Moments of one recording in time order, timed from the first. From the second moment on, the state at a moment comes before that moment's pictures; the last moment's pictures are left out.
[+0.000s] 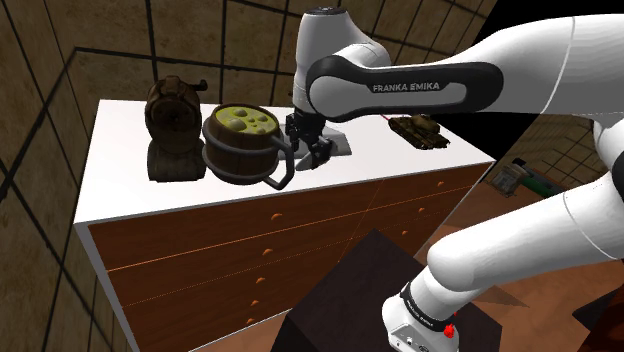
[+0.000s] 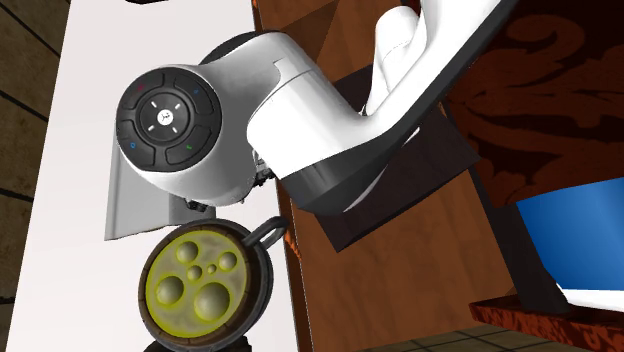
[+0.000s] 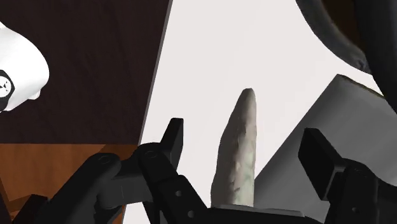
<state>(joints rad) -0.40 -0.36 0.62 -2.25 -0.01 1.93 1.83</state>
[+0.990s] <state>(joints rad) -0.42 -0.49 0.50 -2.37 -0.02 2.01 1.71</state>
